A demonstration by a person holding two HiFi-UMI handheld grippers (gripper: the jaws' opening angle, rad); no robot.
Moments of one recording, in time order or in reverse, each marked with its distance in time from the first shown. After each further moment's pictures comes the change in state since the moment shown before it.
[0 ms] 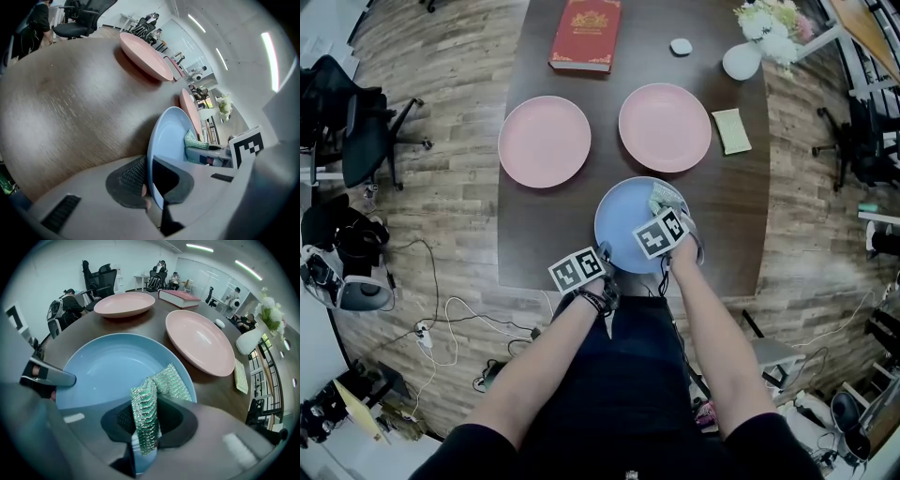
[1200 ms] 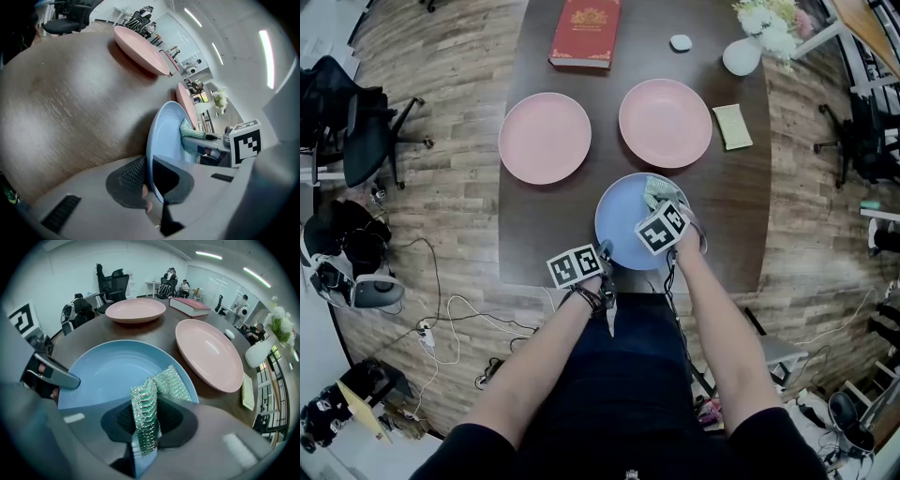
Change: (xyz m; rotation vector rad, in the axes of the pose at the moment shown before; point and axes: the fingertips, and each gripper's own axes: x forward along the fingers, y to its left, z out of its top) left arm 0.002 -0.001 -0.005 0.054 0.069 -0.051; right arm 0.002 0.008 0.015 -0.104 -0.069 0.068
